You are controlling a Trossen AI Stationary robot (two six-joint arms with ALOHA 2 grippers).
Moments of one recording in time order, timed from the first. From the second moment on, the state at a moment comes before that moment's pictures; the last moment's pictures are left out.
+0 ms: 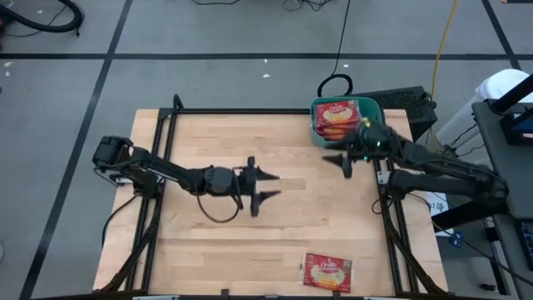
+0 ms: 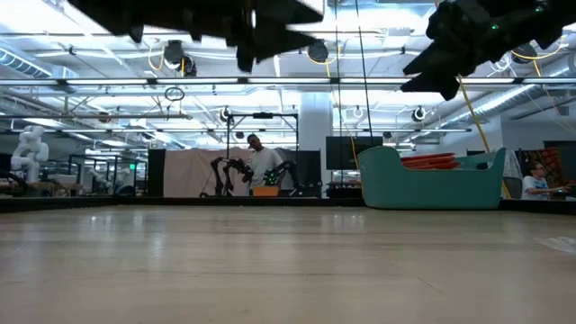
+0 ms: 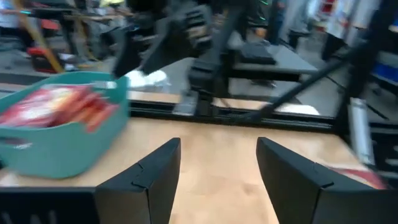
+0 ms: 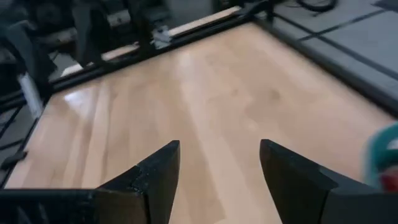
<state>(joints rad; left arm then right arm) -0.16 1.59 0.80 0.70 -0.22 -0.06 -0.42 0.68 0.52 -0.24 -0.25 0.18</state>
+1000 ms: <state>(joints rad) -0.42 2.16 1.41 0.32 -0.22 -0.24 0.70 1.01 0.28 0.19 0.39 0.52</state>
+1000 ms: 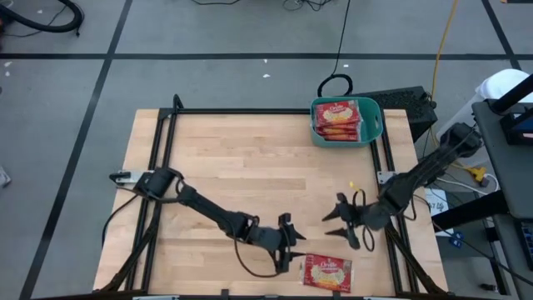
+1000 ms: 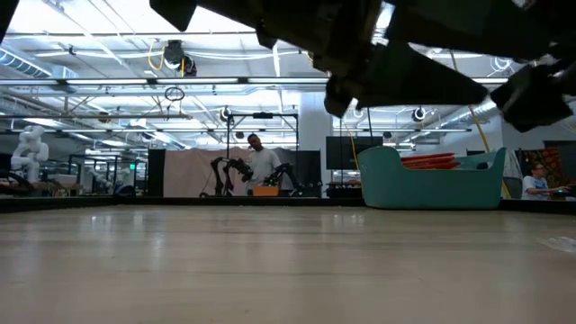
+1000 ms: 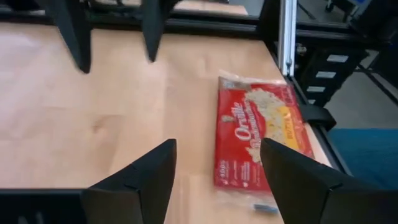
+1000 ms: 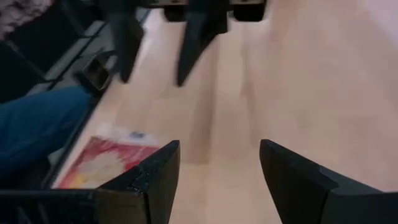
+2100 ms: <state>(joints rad) -0.42 2.37 1.56 0.26 -0.13 -0.21 0.88 1.31 0.31 0.46 0.42 0.53</state>
